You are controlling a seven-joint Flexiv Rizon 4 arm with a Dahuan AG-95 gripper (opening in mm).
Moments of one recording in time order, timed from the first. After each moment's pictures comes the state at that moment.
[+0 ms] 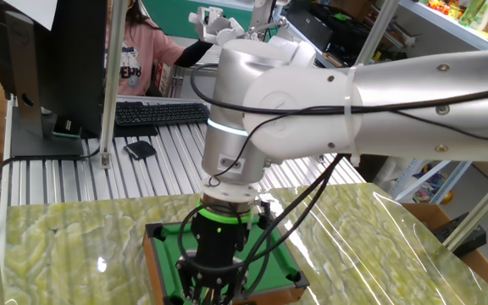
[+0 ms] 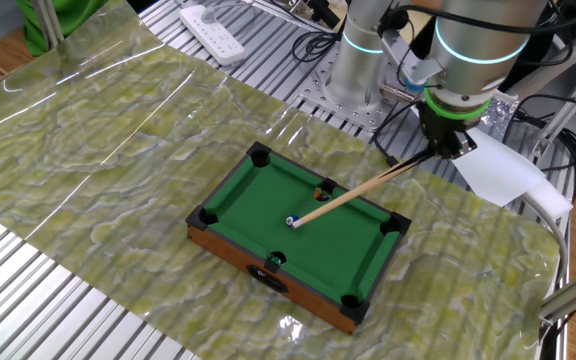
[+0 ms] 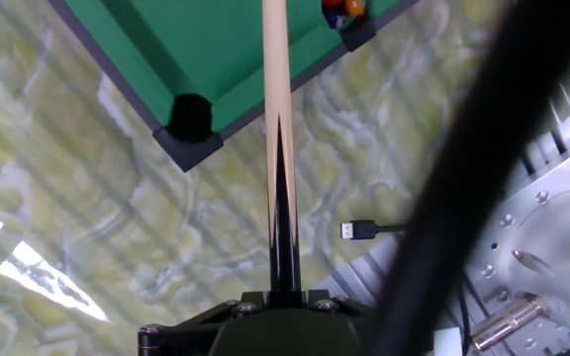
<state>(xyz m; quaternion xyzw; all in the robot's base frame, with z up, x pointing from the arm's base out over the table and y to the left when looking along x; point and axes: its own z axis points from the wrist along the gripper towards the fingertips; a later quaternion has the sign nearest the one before) 0.284 0.248 0.184 -0.29 -0.94 0.01 0.19</state>
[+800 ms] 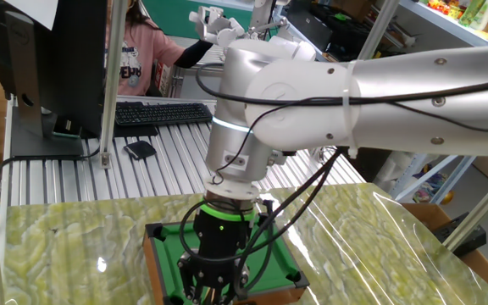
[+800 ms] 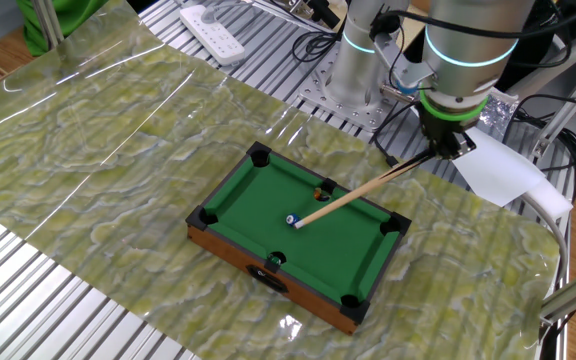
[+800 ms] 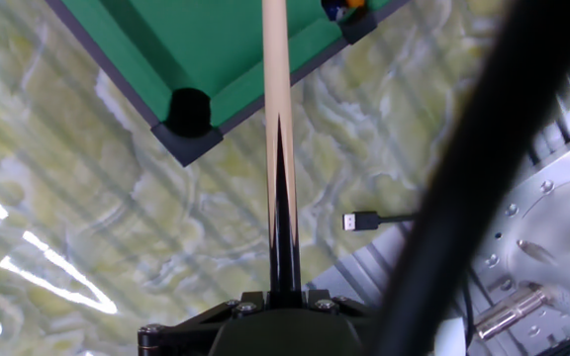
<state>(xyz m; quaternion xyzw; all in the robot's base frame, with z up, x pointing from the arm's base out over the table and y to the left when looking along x) 0.277 0.255 0.185 -0.30 -0.93 -0.01 0.21</state>
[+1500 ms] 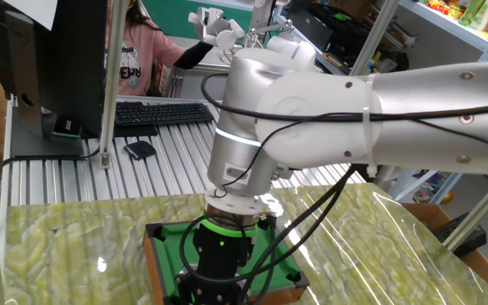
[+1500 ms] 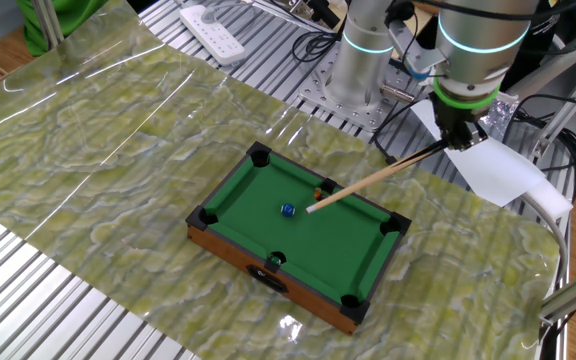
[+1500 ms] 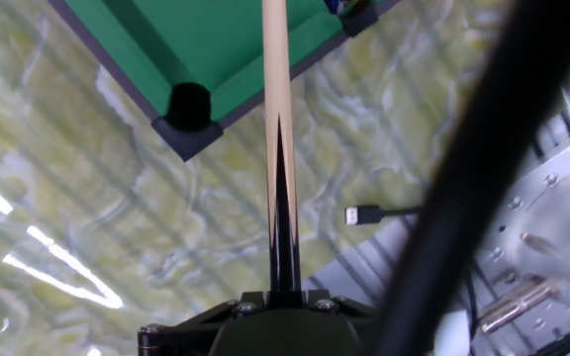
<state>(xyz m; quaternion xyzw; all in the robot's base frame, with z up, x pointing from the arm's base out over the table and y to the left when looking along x) 0.251 0.264 0.187 -0.32 -0.92 0.00 0.20</state>
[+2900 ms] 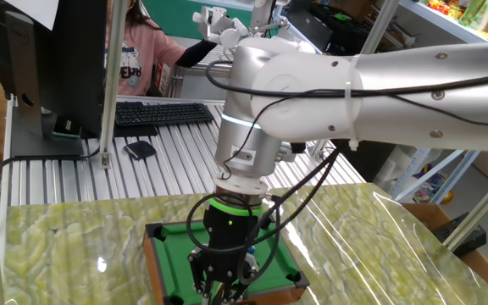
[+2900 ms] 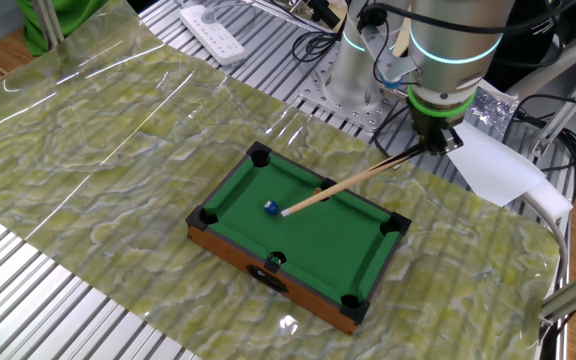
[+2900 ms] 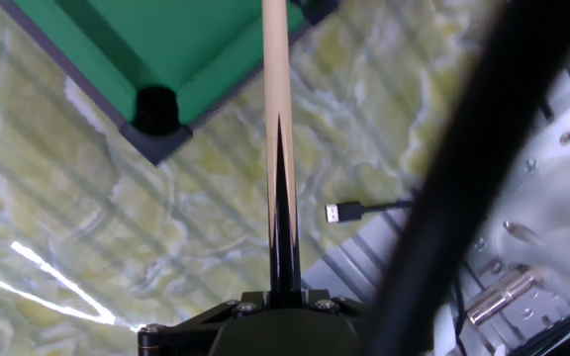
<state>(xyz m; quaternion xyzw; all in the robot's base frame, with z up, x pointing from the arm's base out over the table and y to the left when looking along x) 0.286 0.228 0.184 -0.31 -0.93 0.01 0.20</state>
